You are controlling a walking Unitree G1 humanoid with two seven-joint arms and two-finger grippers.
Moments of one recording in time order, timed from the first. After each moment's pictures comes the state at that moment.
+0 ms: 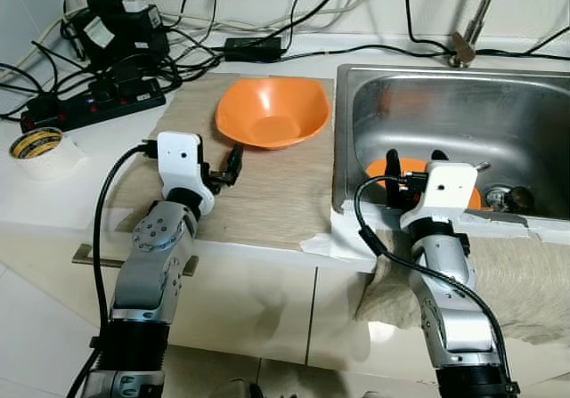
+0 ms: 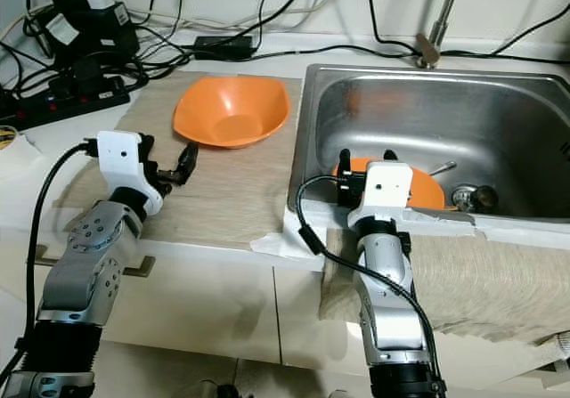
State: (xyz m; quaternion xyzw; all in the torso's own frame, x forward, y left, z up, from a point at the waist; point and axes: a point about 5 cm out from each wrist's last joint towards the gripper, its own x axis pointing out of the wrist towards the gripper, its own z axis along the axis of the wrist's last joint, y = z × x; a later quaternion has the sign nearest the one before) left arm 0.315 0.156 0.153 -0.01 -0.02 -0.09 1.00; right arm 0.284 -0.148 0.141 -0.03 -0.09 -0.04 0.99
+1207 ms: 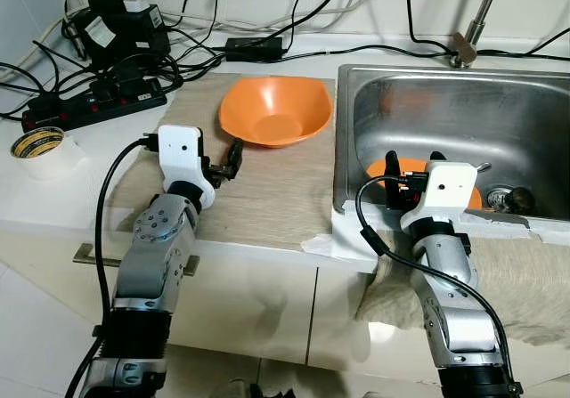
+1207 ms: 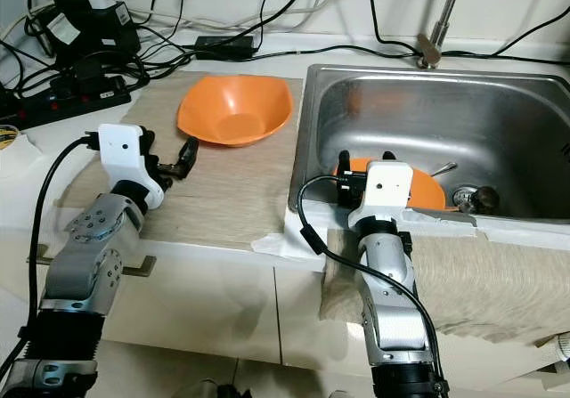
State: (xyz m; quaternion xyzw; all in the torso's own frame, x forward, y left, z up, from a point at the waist) left arm 0.324 0.155 0.155 -0.02 -0.01 -0.09 1.00; right arm 0.284 -0.151 0.139 -0.03 -0.08 -0.02 1.00
